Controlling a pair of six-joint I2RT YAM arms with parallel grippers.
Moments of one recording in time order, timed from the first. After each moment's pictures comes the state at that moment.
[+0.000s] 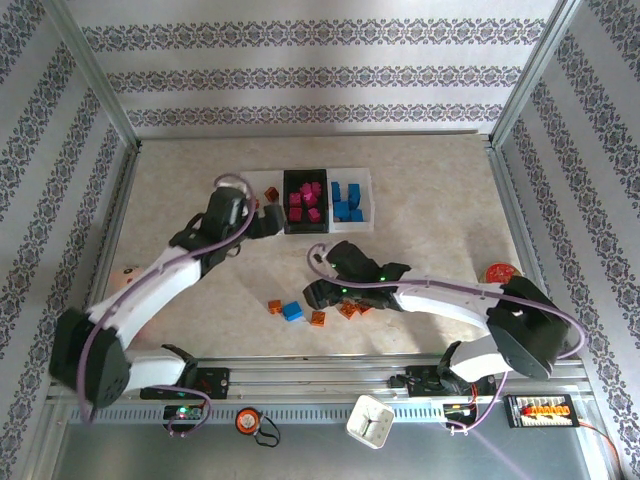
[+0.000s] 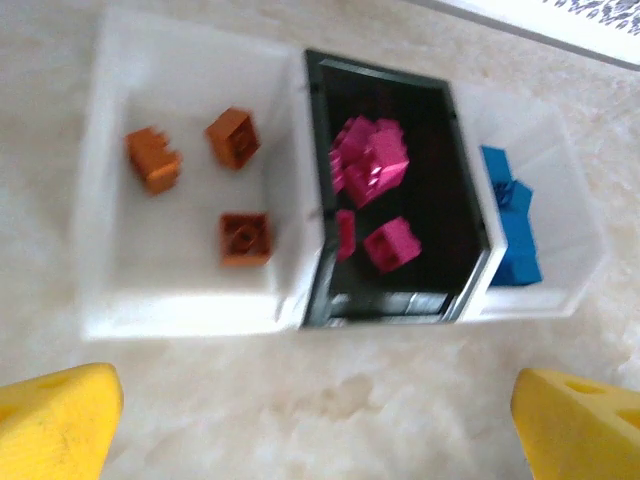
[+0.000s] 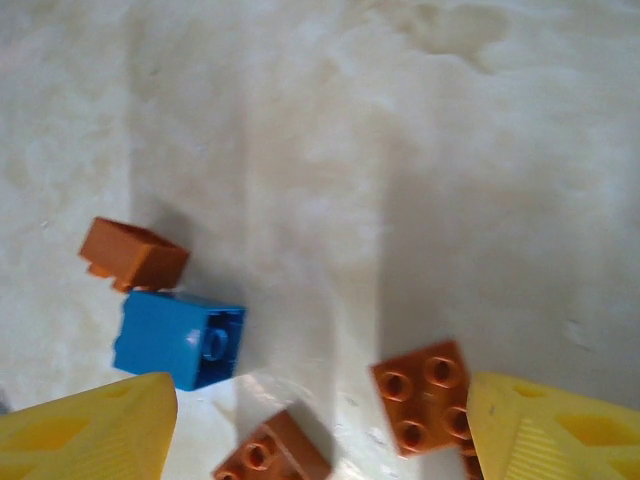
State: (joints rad) left arm -0.42 1.20 0.87 -0.32 -0.08 -0.53; right arm 0.93 1.43 0.77 -0.22 -0.11 0.41
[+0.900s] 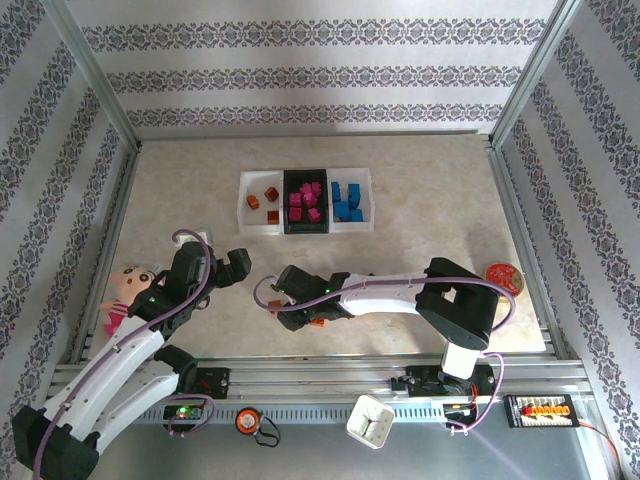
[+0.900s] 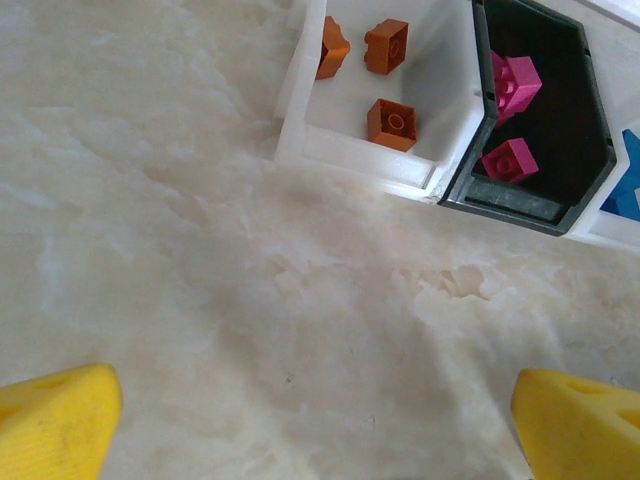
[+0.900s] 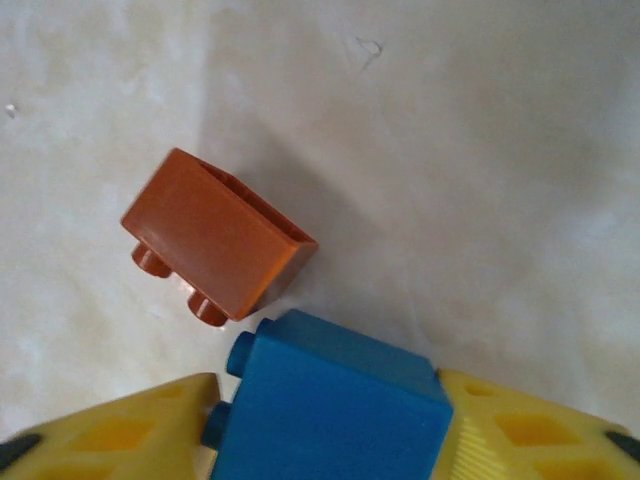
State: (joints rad) left arm -0.42 0.73 0.57 -0.54 -0.19 -0.64; right arm 1.12 1.78 0.99 -0.28 0.00 0.32
